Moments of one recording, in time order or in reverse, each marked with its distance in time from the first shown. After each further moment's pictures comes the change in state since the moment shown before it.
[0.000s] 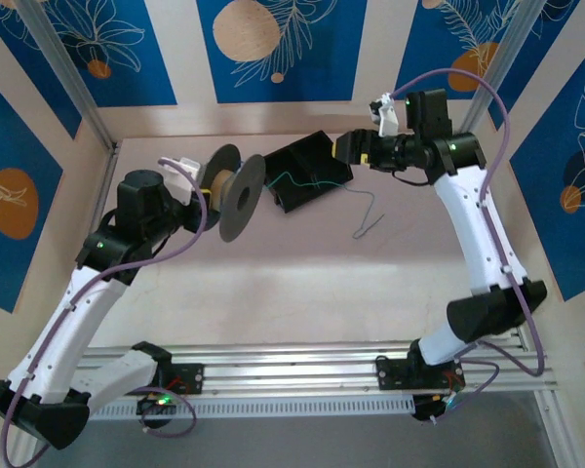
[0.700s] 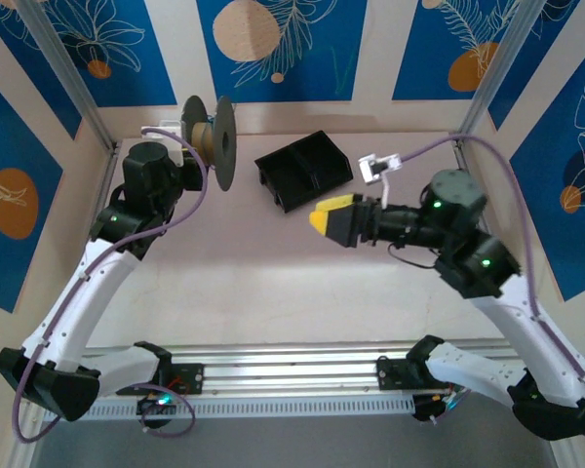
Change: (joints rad) left arm 0.013 0.153 0.108 0.222 -0.300 -0.159; right arm 0.444 -0.619 -0.485 0.550 -0.058 0.388
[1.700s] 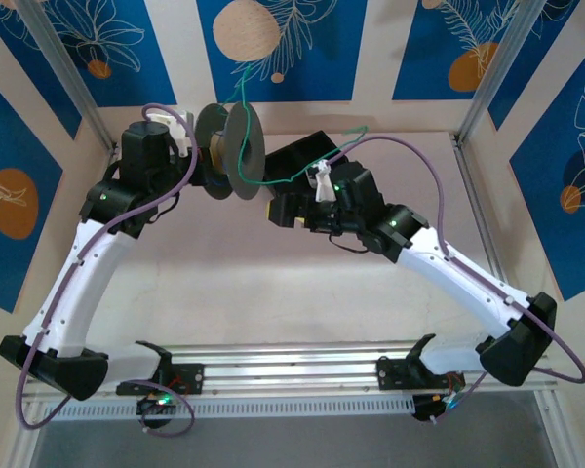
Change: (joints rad) left arm 0.003 0.115 0.280 -0.327 0.241 -0.193; right arm 0.073 0.351 -0.119 -0.027 0.353 0.046
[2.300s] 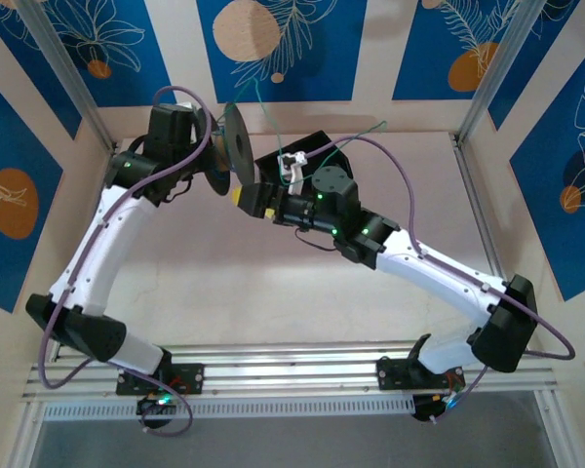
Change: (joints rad) left arm 0.003 0.194 0.171 -0.131 -0.168 -0.122; right arm 0.132 0.060 -0.029 0.483 -0.037 0.179
